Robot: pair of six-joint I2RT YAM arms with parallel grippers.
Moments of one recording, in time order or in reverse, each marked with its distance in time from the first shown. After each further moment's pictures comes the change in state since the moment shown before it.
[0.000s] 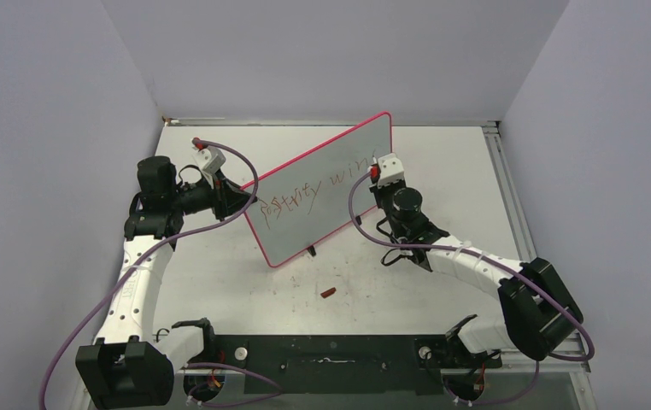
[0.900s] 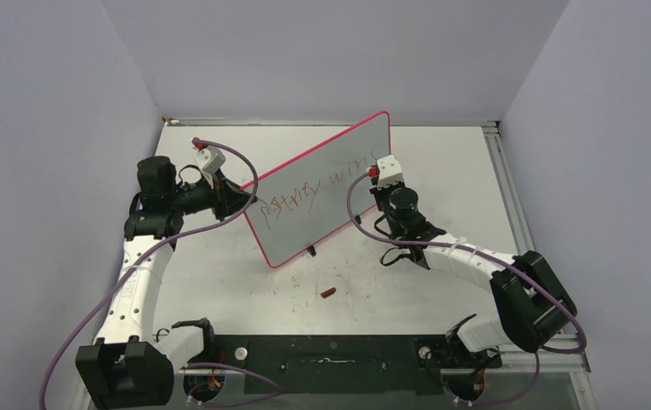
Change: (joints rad) left arm 0.000 0.000 0.000 0.000 -0.001 -0.003; right arm -0.015 0.050 -0.006 -0.017 0.030 0.018
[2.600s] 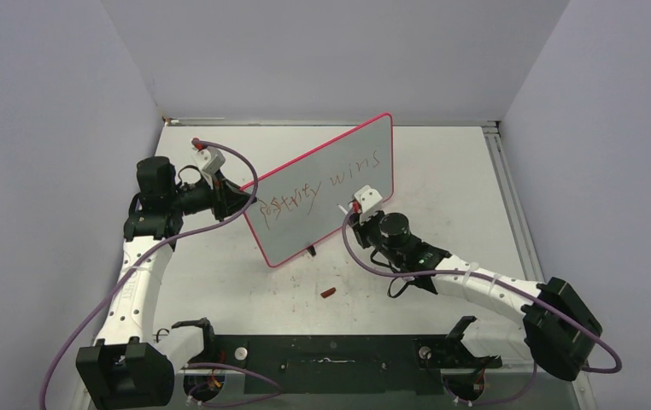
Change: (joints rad) left arm 0.006 -0.004 0.000 -0.003 0.006 0.006; right arm 0.206 -0.233 -0.080 -0.262 -0.218 0.126
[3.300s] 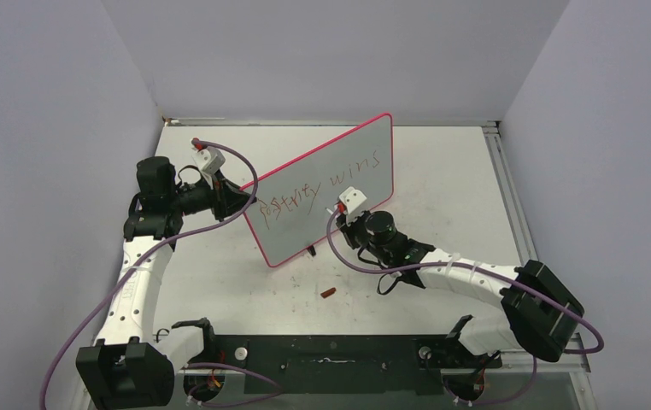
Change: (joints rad) left arm 0.000 -0.001 0.000 -0.001 0.000 0.000; right arm 0.037 0.159 0.050 0.039 -0.037 -0.016
